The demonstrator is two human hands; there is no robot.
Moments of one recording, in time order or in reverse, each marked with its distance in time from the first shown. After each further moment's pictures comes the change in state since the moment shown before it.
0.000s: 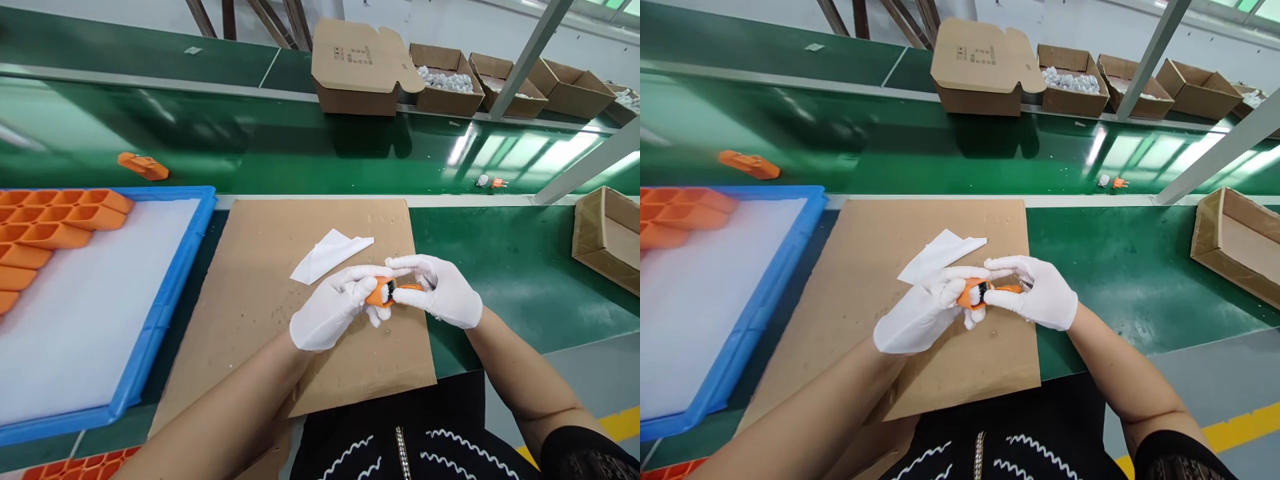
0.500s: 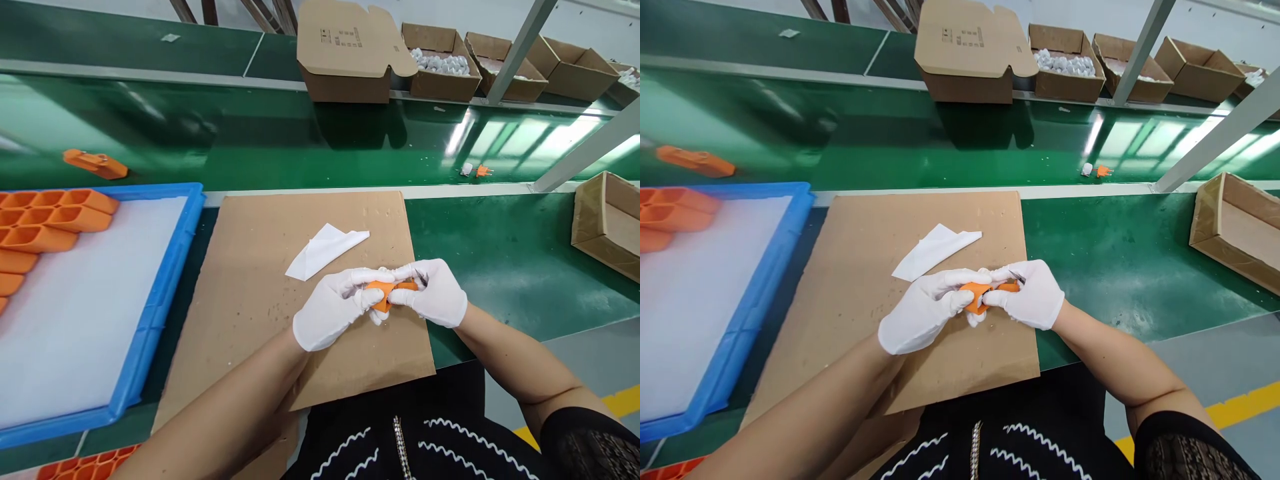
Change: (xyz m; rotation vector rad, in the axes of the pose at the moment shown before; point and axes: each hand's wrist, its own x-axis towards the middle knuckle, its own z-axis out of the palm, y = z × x) left_hand -0.004 -0.004 0.000 0.137 -0.010 -0.004; right_hand -0.004 0.012 0.013 0.108 0.051 0.194
